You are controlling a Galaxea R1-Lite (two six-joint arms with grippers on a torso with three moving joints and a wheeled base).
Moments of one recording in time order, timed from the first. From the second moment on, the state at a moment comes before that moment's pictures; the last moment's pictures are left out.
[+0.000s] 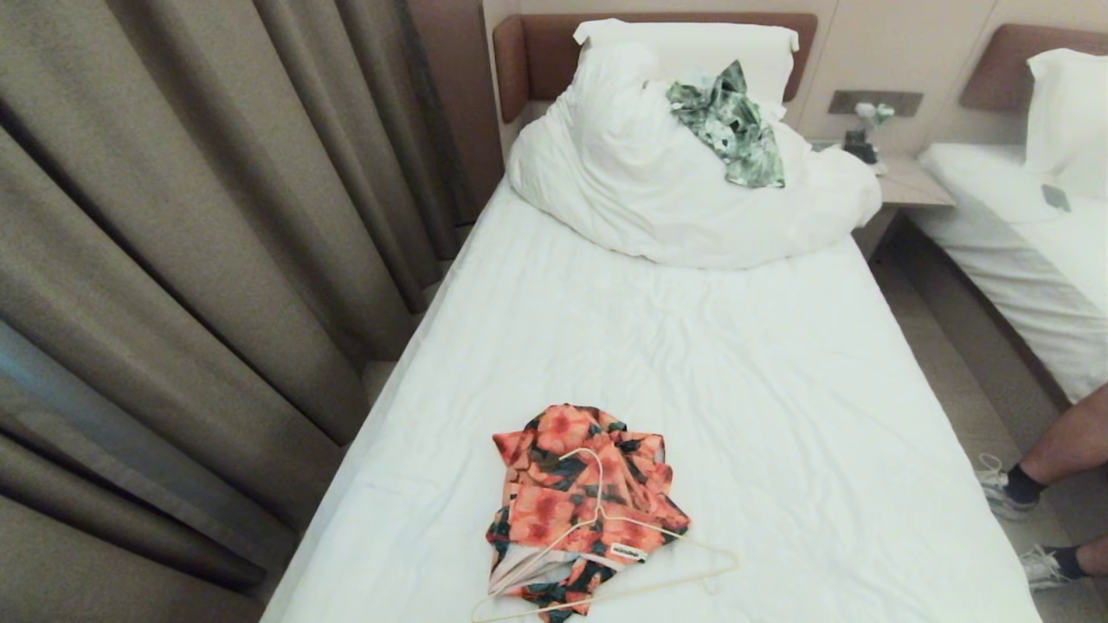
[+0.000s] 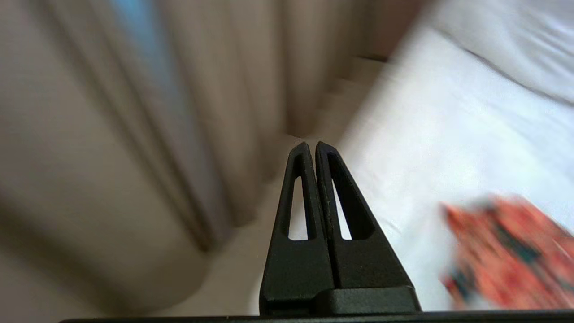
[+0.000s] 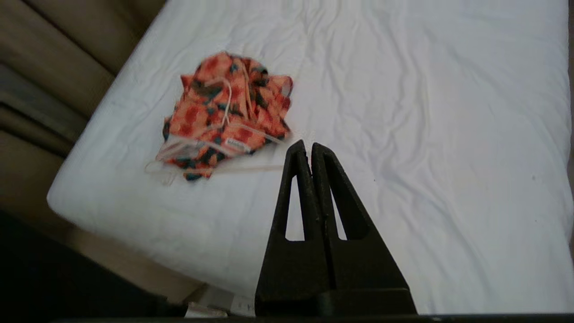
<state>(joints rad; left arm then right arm) -0.01 0.11 -0.28 0.07 0.41 -0.01 0.02 0.15 -0.38 0.36 0.26 0.12</state>
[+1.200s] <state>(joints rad) -0.01 0.00 -0.03 0.00 0.06 0.13 0.01 0.00 -0.01 0.00 -0.01 0.02</state>
